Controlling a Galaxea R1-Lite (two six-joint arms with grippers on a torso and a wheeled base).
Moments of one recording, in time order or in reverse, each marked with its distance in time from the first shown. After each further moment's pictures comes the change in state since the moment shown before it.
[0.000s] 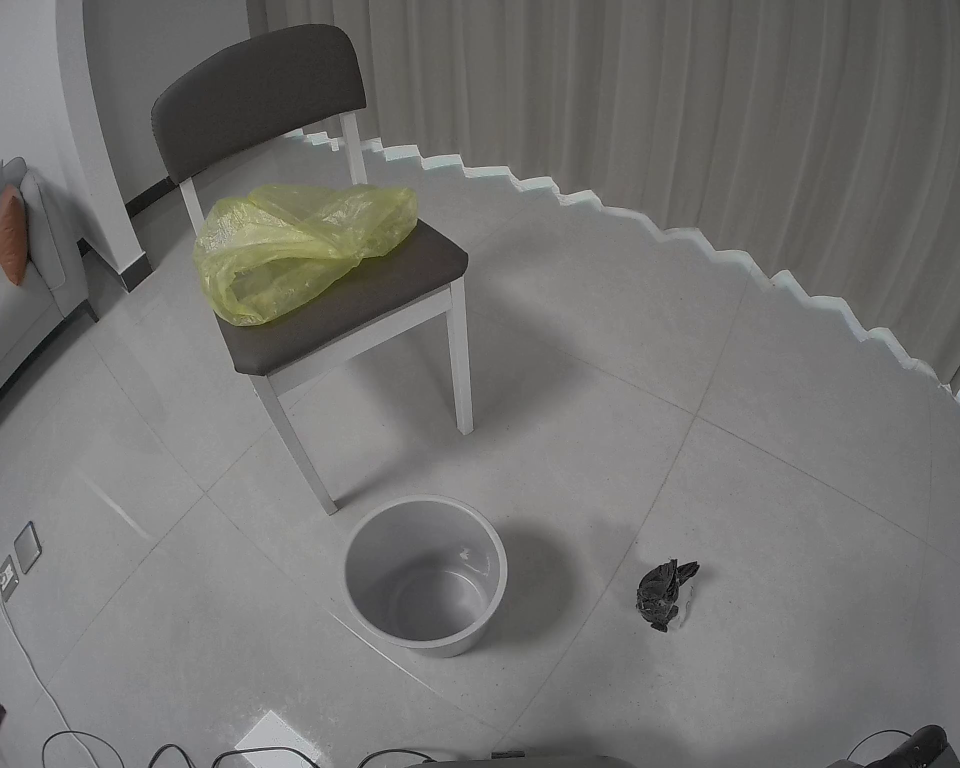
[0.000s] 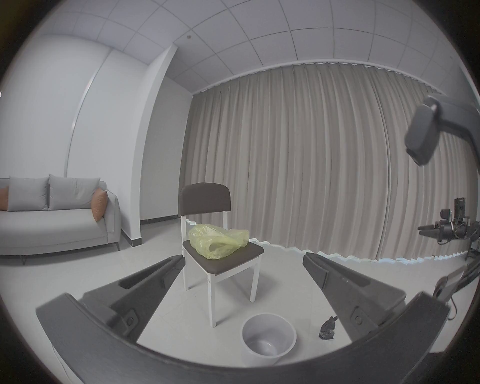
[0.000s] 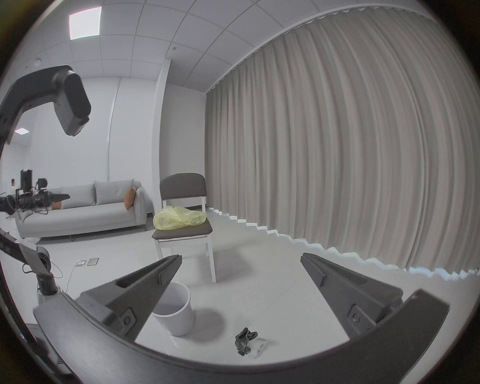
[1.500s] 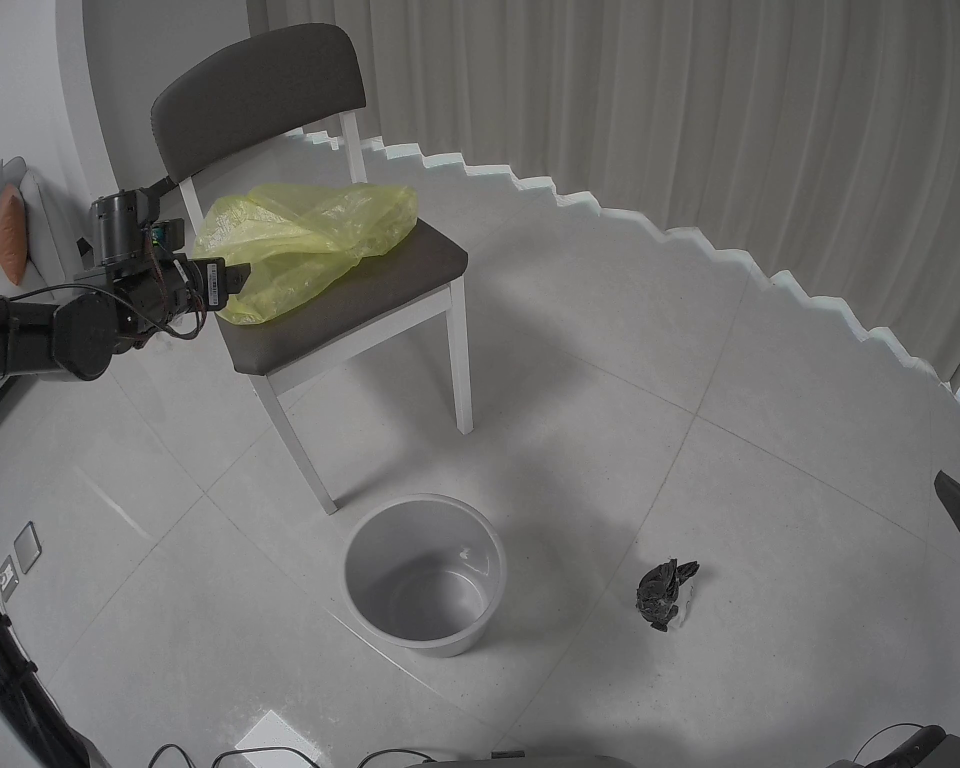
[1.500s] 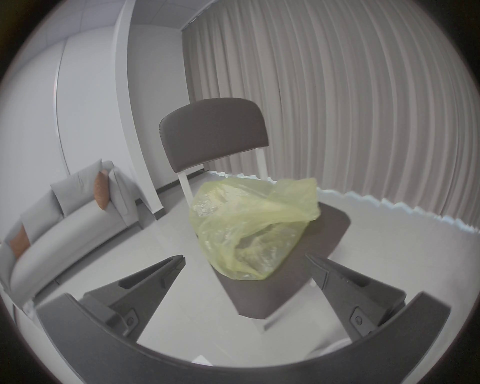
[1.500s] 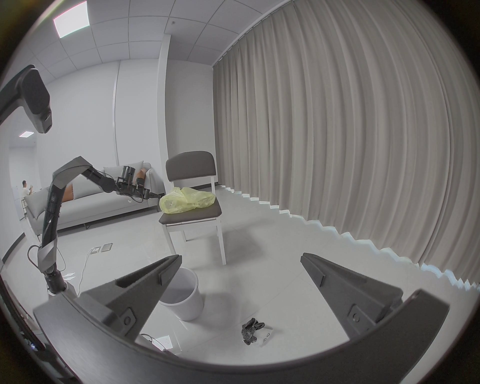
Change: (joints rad) left arm 0.000 1.640 -1.039 -0.194 0.260 0.164; right arm -0.010 0.338 -0.128 -0.033 0.091 -0.038
